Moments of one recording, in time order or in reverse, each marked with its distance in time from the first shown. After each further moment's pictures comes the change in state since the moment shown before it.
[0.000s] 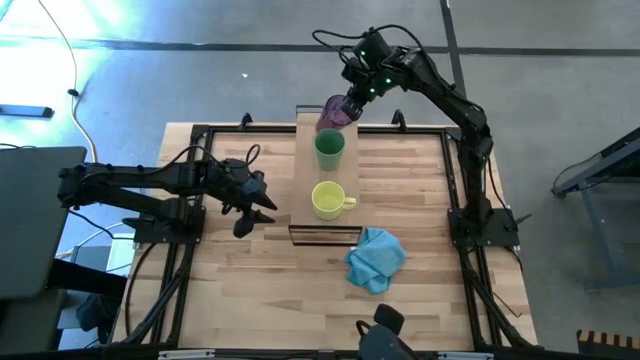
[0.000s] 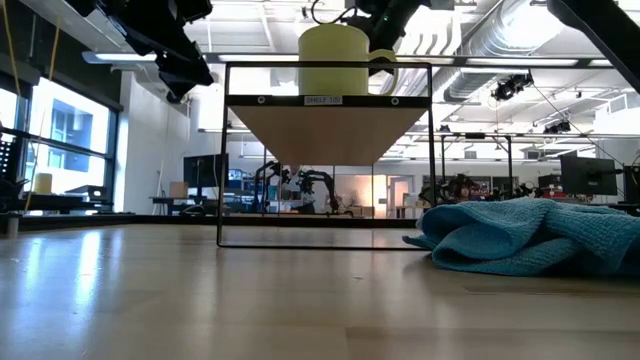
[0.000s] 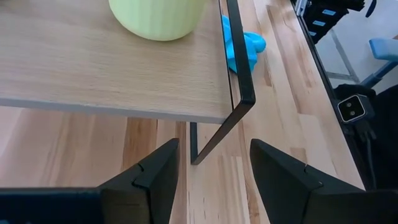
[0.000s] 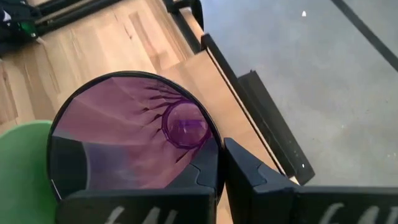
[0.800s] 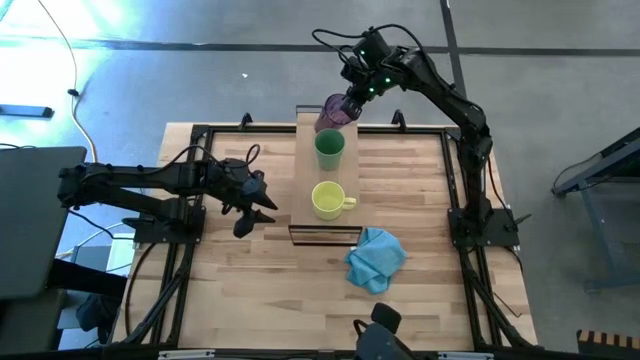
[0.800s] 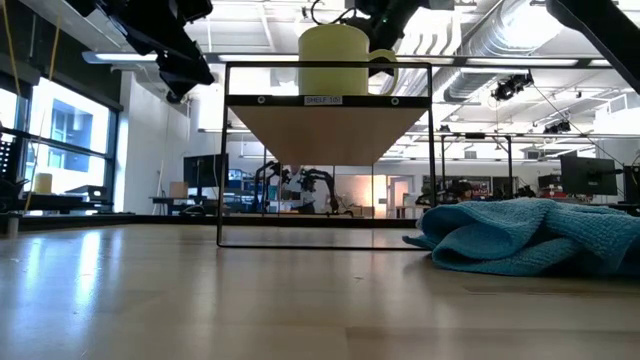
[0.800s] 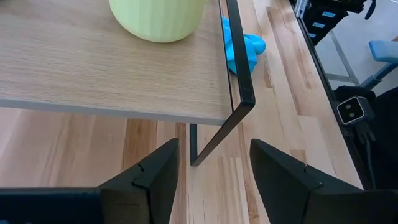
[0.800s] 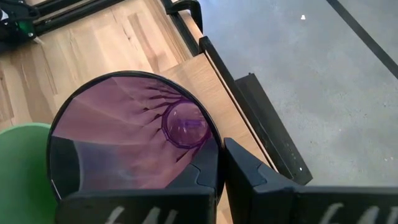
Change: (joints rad) left arm 0.000 0.000 0.000 0.005 0.000 -0.007; right arm 0.000 0.008 0.001 0.014 -0.002 -0.016
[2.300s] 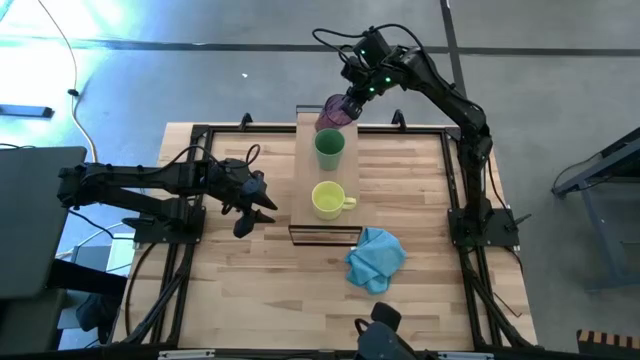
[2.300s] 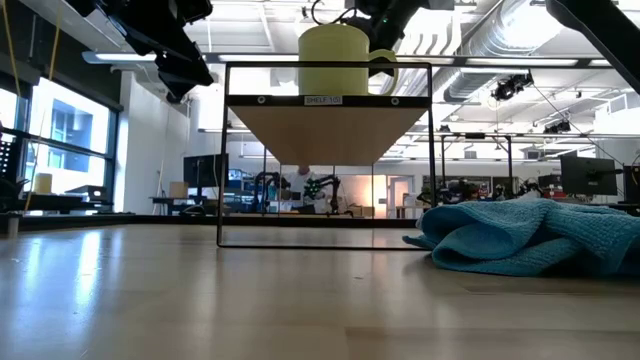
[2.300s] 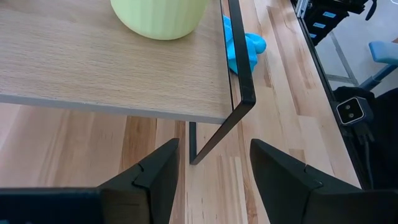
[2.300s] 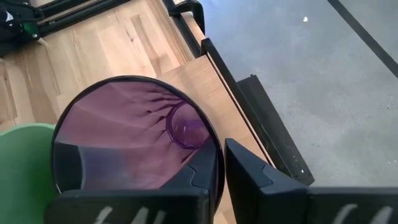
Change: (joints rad) left arm 0.000 0.000 0.000 -0.005 0.000 -0.011; right arm -0.007 0.000 0.001 0.002 -0.013 -0.010
